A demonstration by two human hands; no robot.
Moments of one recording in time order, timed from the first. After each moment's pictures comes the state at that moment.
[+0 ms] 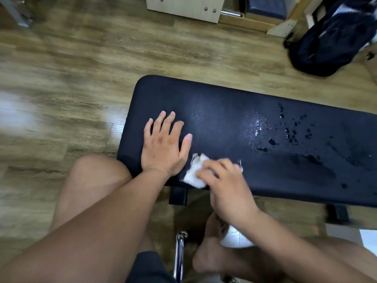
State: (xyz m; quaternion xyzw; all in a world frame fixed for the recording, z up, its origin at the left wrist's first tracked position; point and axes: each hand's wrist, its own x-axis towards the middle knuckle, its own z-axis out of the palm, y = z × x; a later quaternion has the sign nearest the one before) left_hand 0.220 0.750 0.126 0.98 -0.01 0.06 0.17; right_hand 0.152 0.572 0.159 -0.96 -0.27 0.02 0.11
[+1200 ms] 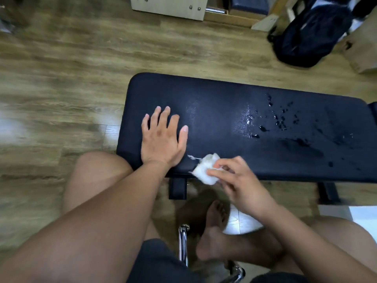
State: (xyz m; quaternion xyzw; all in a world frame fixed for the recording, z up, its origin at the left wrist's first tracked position) left_hand 0.218 0.748 0.128 0.99 -0.01 0.04 0.15; right_hand 0.127 0.528 0.146 -0.95 -0.23 0.02 0.22
